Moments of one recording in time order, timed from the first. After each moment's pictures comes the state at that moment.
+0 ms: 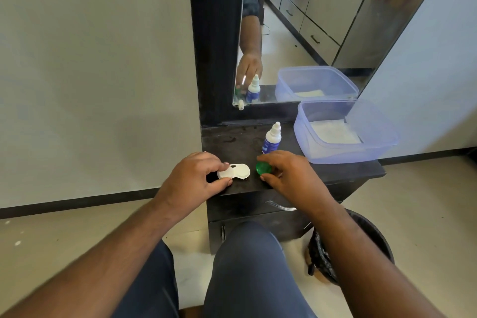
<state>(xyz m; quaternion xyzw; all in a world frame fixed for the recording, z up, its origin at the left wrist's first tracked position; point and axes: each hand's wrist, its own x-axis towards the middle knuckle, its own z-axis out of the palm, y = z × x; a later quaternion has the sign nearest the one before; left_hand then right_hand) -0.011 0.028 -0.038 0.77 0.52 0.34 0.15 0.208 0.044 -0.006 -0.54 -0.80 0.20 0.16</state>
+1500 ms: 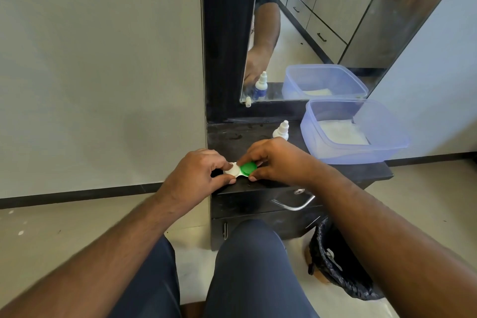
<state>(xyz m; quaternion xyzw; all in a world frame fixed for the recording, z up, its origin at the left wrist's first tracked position) -0.012 0.028 -0.029 0.77 0.53 0.32 0.17 0.184 0.083 0.011 -0.39 -0.88 0.26 0.04</state>
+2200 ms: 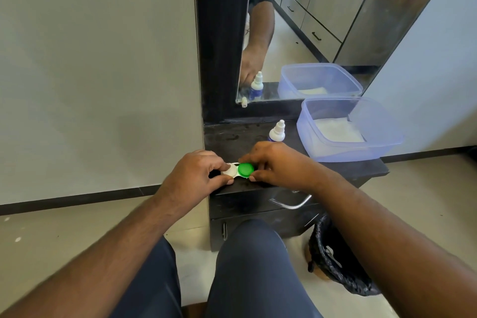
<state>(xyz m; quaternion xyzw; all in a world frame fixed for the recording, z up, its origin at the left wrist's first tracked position) -0.014 0.029 -0.030 0.77 0.52 0.32 0.17 0.189 0.078 0.006 -0.41 -0.88 0.23 0.02</state>
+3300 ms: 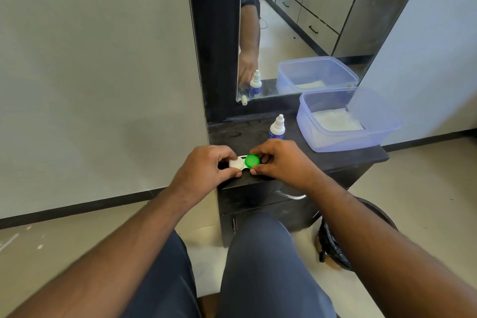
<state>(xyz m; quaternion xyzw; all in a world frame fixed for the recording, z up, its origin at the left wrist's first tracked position) -0.010 0.034 -0.023 0.77 0.54 0.28 0.18 0.190 0.058 -0.007 -0.52 -0.79 0.27 0.16</state>
